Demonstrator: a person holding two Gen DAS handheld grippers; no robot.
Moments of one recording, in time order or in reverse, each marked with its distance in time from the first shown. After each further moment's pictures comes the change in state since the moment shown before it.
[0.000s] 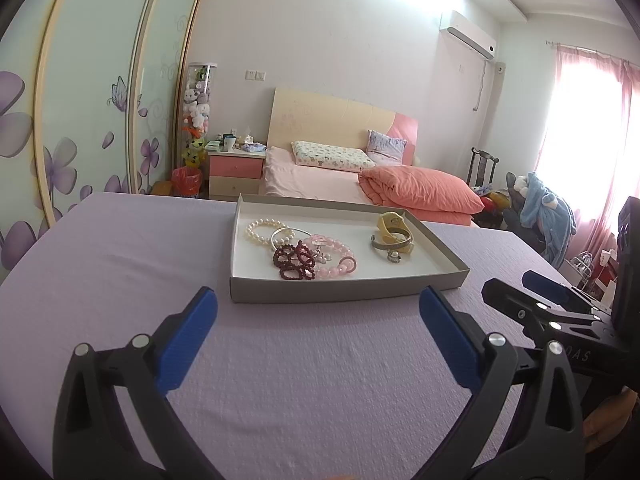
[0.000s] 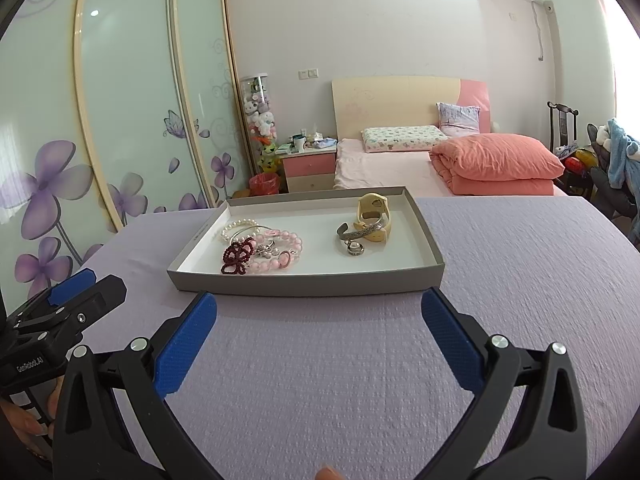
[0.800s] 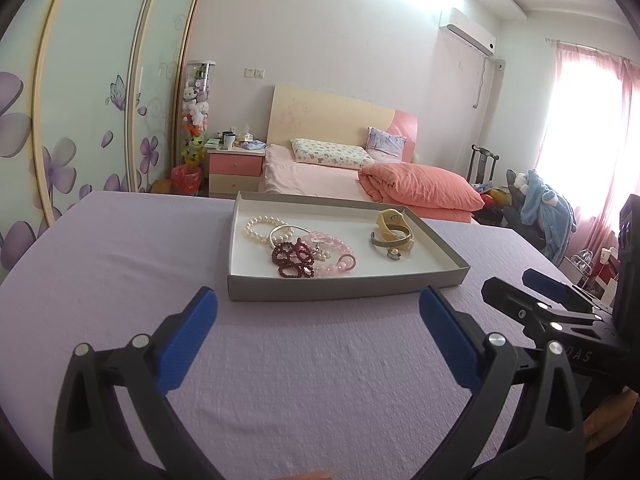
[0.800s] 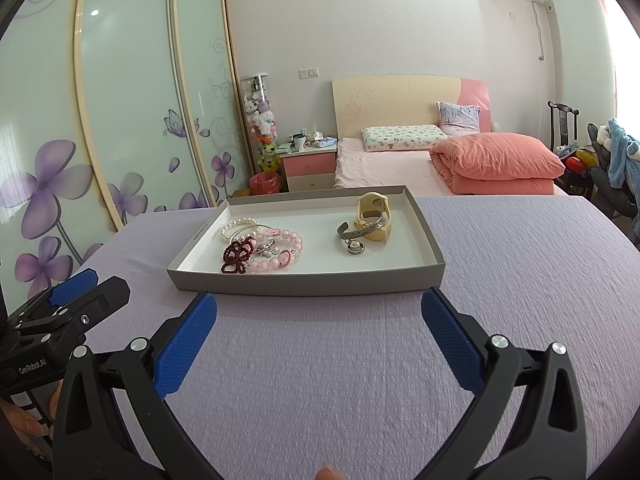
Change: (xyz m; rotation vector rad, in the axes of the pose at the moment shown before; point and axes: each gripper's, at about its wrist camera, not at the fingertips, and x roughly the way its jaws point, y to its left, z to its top) left arm 0.003 -0.002 -0.005 -0.003 0.010 0.001; right arm 0.001 0.000 0.000 0.000 0.001 0.000
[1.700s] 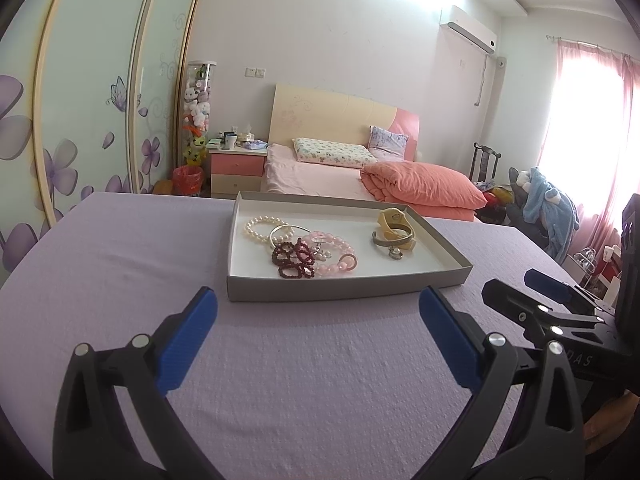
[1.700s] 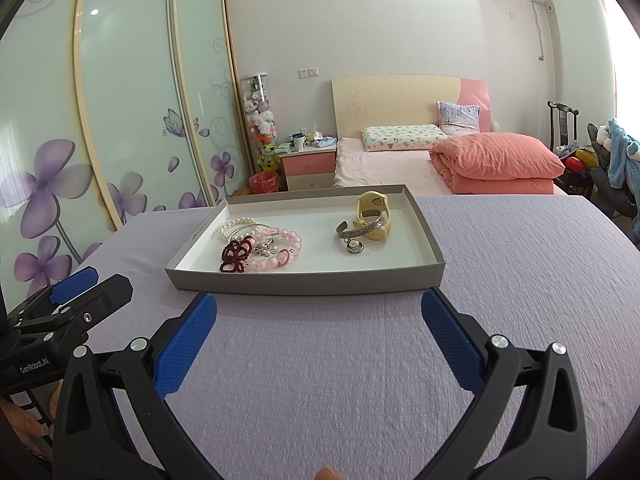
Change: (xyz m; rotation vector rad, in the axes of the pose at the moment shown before) left arm 0.000 0.001 0.000 0.007 0.001 0.009; right arm 0.000 0.000 0.000 -0.001 0.000 -0.001
